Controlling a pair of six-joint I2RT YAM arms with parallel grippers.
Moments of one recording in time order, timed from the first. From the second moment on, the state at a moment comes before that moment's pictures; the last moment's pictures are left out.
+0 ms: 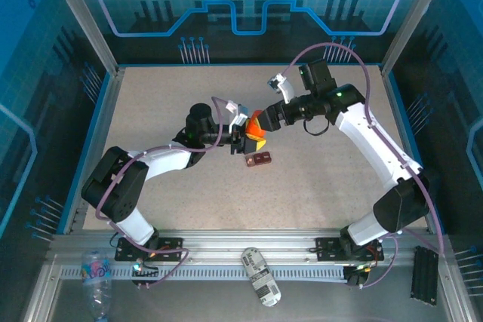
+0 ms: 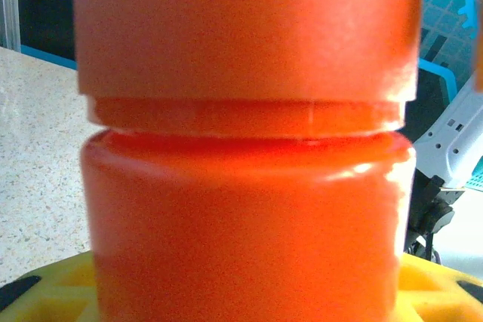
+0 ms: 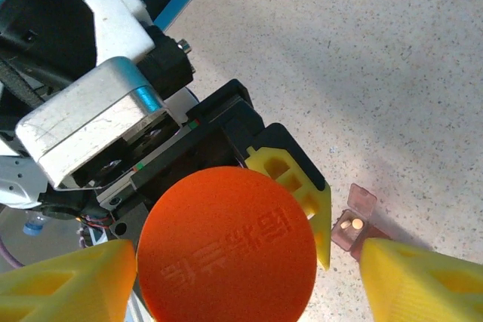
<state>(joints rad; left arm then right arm) -0.49 1.64 0.84 0.70 0.98 -0.22 0.41 1.52 1.53 -0.90 -0.68 0.01</state>
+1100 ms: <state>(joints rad) -0.57 1.63 0.78 0.65 0.47 -0.12 0.54 1.39 1.20 -0.45 -0.22 0.61</state>
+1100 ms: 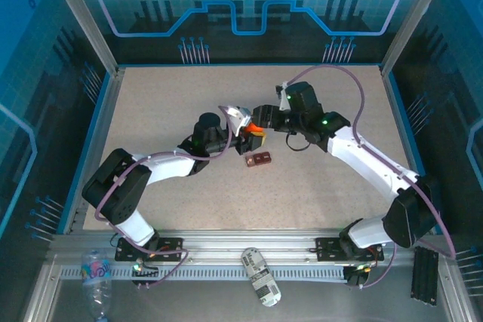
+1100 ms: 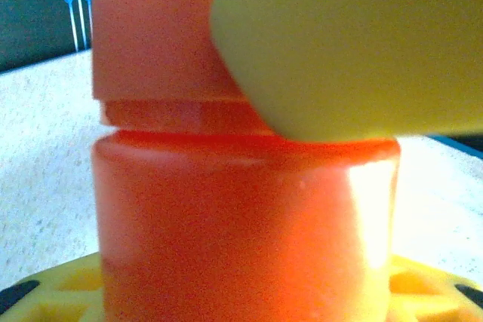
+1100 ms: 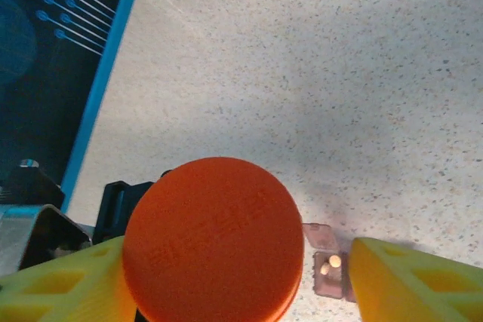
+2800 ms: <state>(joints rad) -0.49 1.63 0.84 0.55 0.89 -0.16 0.44 1.49 1.39 -0.70 -0.60 0.20</state>
